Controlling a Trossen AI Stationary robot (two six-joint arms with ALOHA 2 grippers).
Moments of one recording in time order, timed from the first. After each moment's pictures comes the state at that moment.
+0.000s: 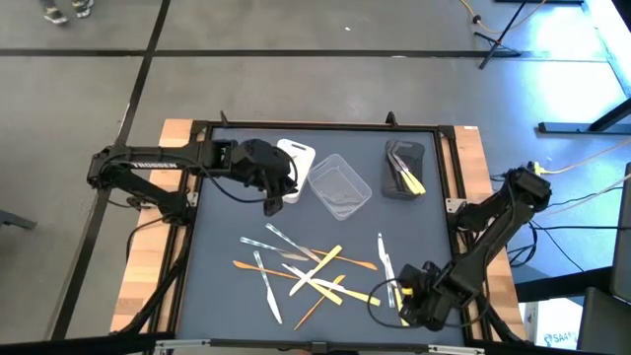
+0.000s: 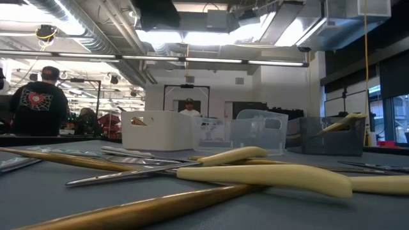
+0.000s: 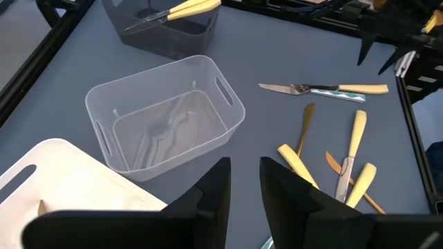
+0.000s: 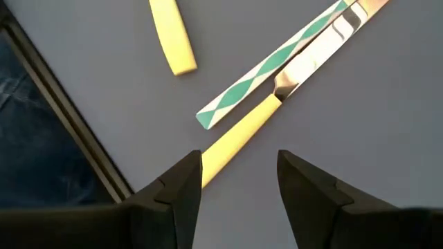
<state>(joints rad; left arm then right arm) 0.07 1.31 1.25 -0.63 0.01 -0.18 0.94 1.55 1.00 -0.73 0.13 1.55</state>
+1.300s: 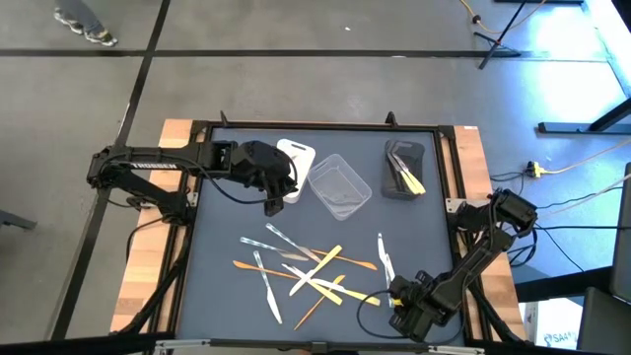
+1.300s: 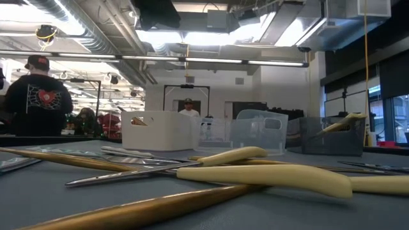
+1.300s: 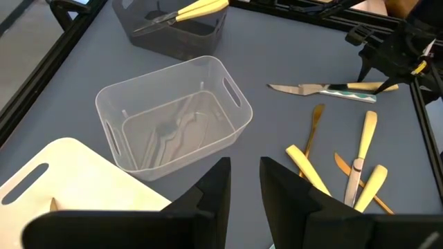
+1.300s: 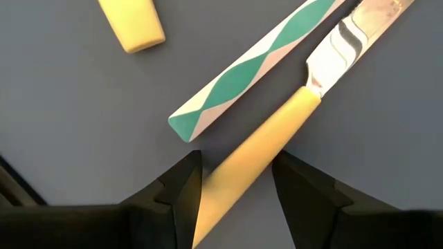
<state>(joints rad) 0.06 1.31 1.25 -0.63 -0.04 -0.18 0.94 1.81 1.06 -0.68 0.07 1.57</state>
